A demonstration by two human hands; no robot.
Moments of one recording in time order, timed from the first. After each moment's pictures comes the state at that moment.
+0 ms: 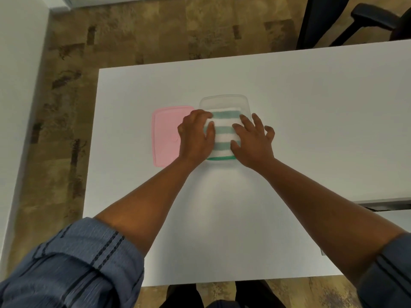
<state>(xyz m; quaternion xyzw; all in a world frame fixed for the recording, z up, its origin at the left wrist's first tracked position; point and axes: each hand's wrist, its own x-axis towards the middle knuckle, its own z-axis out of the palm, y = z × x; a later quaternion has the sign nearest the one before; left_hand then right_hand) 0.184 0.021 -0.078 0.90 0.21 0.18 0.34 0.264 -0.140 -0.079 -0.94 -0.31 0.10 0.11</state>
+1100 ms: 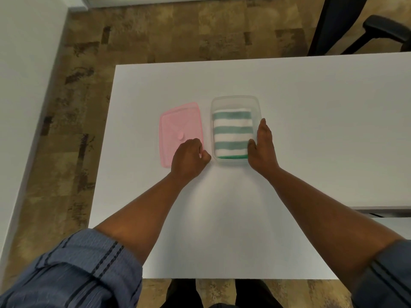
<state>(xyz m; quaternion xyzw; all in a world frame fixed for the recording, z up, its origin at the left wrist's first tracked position) 0.113 0.034 -0.092 0.91 0.27 0.05 0.29 0.249 -0.148 -0.113 -0.89 -0.21 0.14 0.38</state>
